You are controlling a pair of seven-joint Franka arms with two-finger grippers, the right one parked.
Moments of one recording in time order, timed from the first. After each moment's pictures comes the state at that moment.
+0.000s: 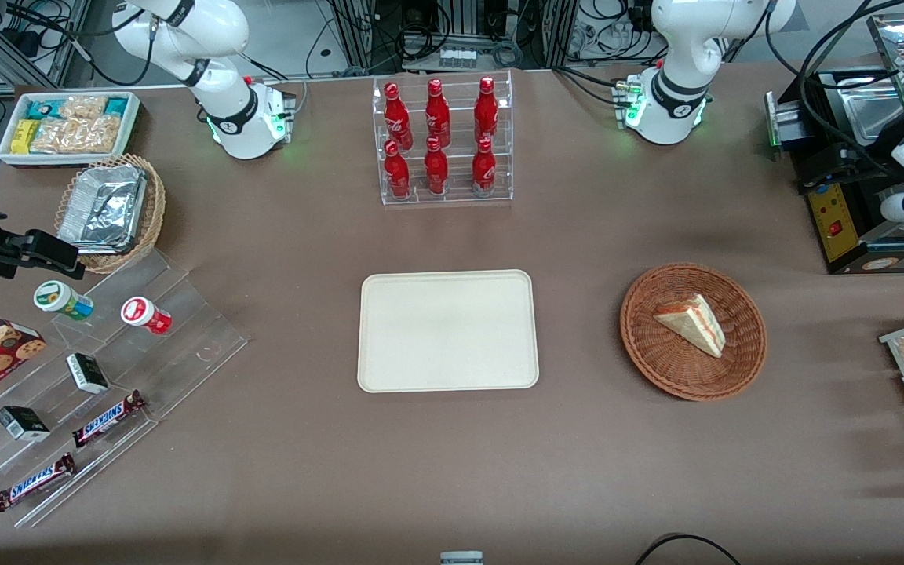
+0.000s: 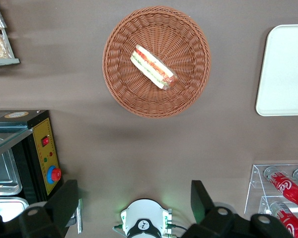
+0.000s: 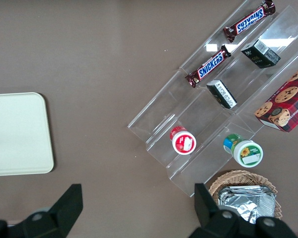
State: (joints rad) arm -0.07 -0.01 0.04 -1.51 0.00 1.32 -0.02
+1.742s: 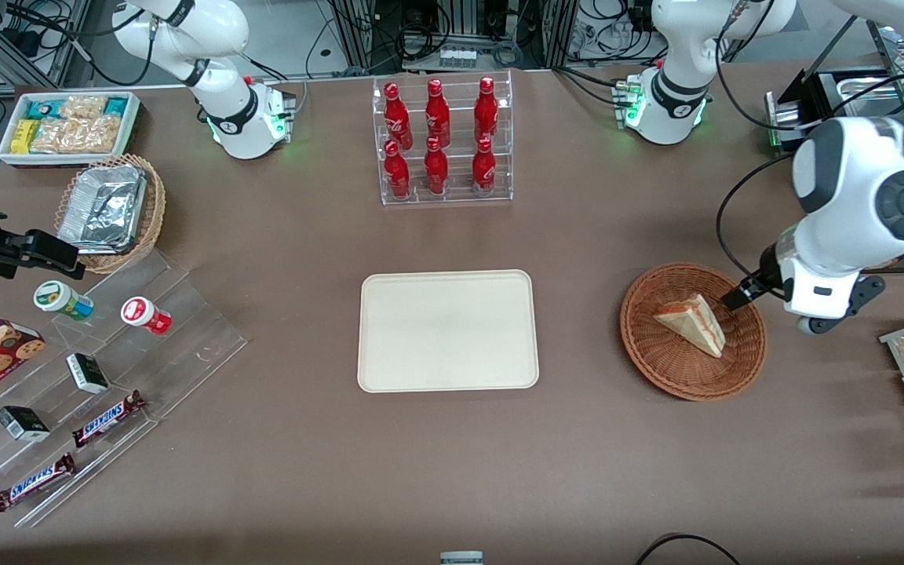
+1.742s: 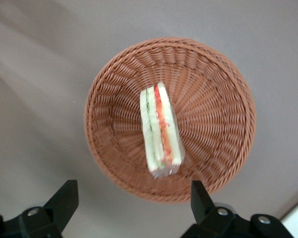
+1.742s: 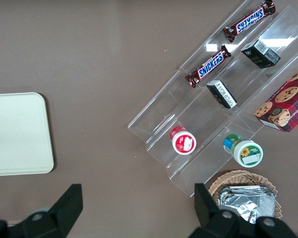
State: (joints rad) arm -0.10 0.10 0.02 -2.01 0.05 2.01 -0.76
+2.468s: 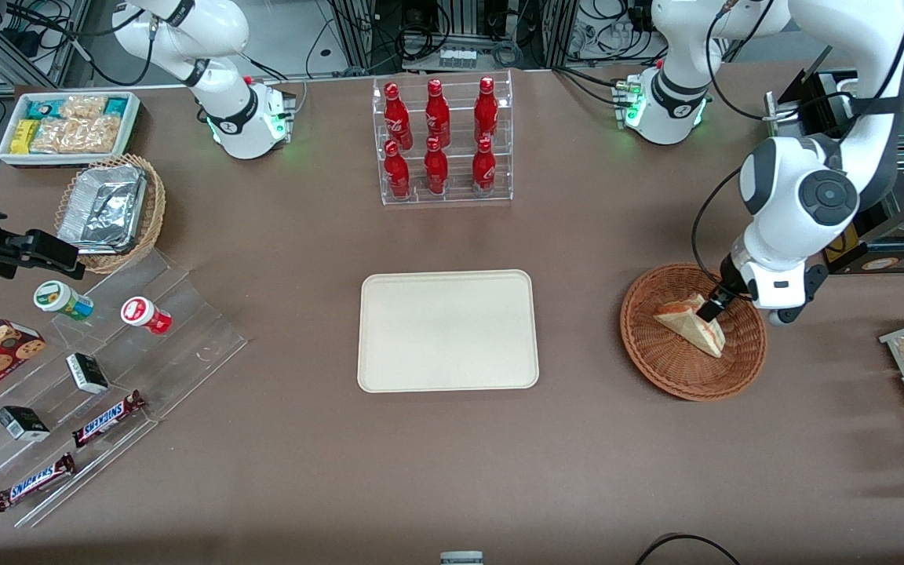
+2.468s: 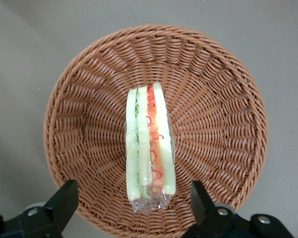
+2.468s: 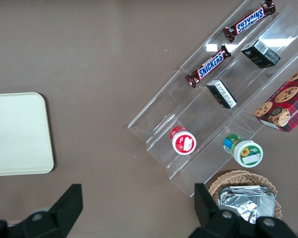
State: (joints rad) arm -0.12 0.09 0.02 -2.28 0.05 2.41 -0.93
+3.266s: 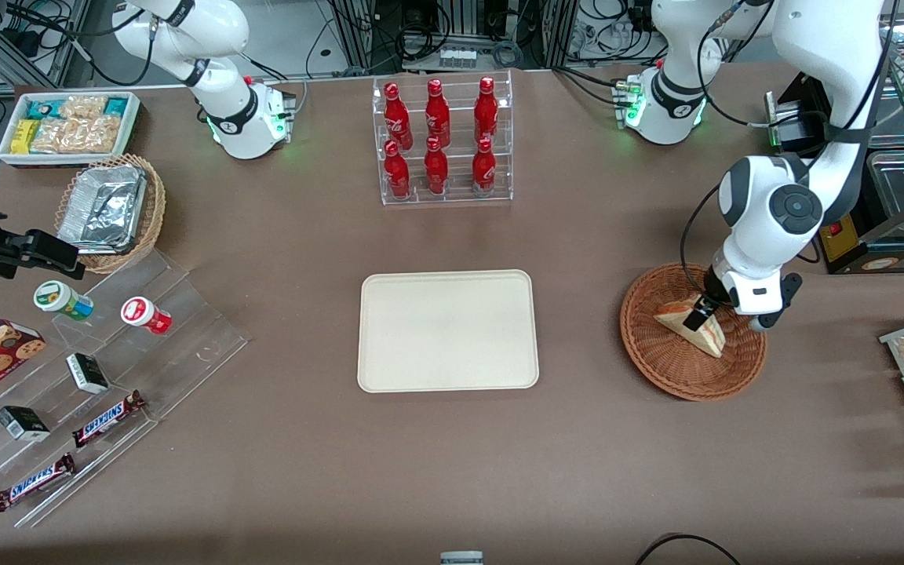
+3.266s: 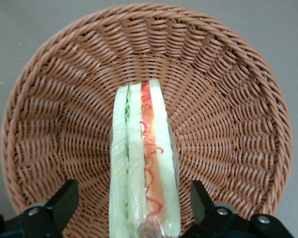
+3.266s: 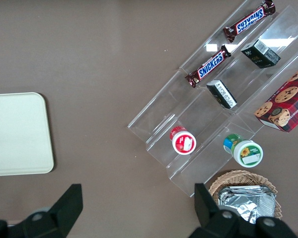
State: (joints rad) arm -0.12 0.20 0.02 -2.34 0.05 2.62 -0.98
